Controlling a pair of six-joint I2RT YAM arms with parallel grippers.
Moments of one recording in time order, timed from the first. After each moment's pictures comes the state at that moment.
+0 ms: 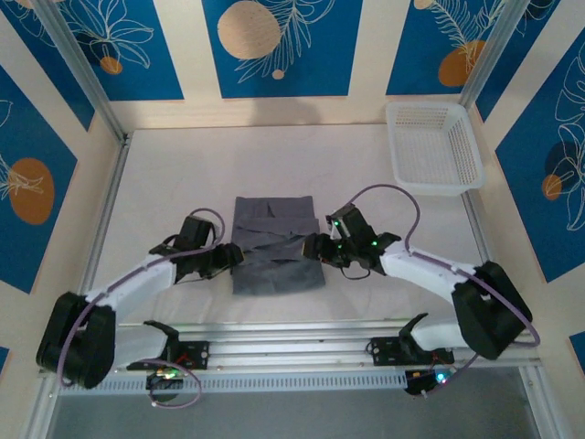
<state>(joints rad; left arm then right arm) -0.38 1.27 0.56 -0.34 0.31 -0.76 0.63 1.41 0.70 -0.20 -0.31 0.85</state>
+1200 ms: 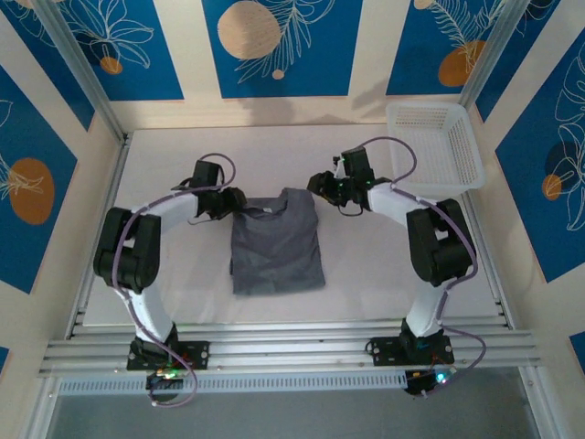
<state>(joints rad) -0.23 1.82 1.13 -0.27 0.26 -0.66 0.32 1.85 1.21 -0.14 -0.45 0.73</state>
